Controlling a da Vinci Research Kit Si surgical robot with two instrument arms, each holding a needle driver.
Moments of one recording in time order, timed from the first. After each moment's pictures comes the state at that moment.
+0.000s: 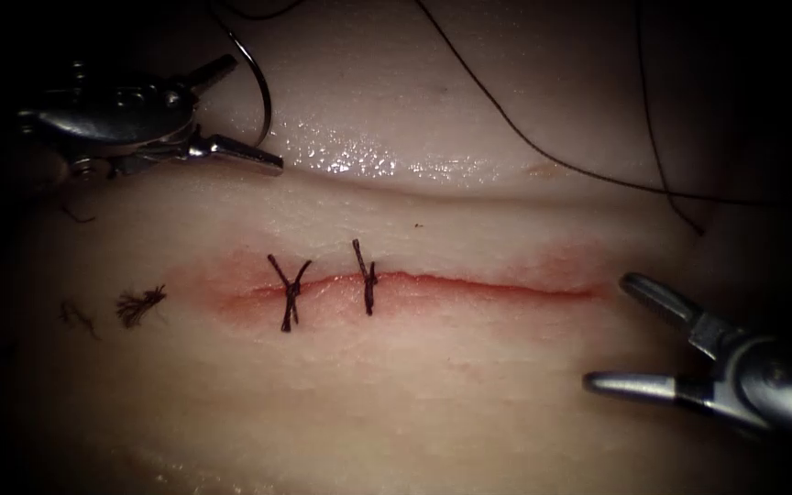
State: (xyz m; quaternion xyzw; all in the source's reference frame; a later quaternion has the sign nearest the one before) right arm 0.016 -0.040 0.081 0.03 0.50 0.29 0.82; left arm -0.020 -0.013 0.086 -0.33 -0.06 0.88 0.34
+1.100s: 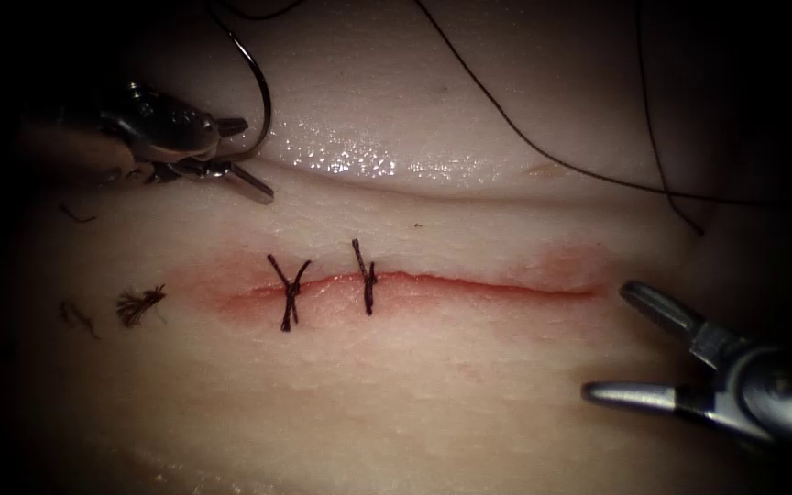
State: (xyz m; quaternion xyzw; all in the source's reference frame) right arm 0.016 -0.040 0.080 0.05 0.48 0.28 0.83; left arm -0.018 -0.015 0.096 -0.20 -0.16 0.91 0.33
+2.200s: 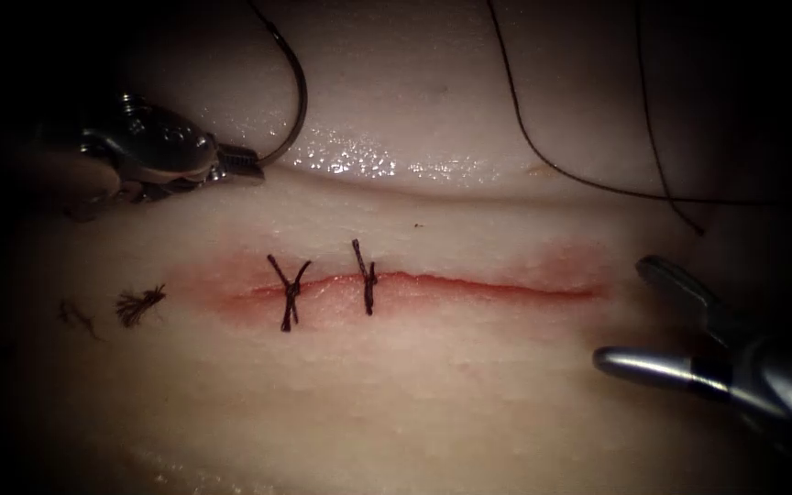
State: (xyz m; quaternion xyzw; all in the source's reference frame) right arm 0.015 -0.038 0.080 0.10 0.50 0.43 0.74; left arm -0.022 -0.017 0.089 -0.22 -0.08 0.93 0.30
